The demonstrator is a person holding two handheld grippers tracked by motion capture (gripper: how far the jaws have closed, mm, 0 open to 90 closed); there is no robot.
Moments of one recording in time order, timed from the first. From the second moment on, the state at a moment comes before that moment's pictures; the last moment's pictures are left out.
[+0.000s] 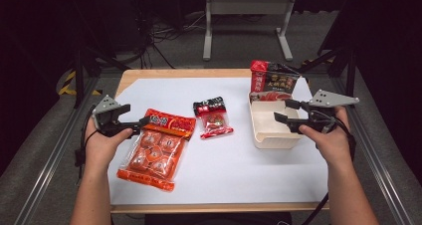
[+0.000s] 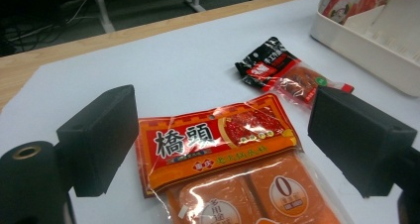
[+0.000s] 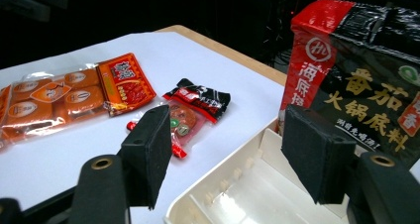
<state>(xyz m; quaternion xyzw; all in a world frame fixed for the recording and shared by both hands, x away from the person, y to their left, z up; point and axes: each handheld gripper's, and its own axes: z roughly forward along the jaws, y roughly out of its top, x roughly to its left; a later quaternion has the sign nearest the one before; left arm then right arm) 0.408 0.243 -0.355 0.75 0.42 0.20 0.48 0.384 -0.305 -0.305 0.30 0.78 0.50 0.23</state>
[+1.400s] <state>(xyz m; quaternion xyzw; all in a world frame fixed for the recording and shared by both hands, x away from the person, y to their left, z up) 0.474 0.260 -0.427 0.75 0.47 0.14 0.44 0.361 -0.287 -0.323 0.28 0.80 0.48 0.21</state>
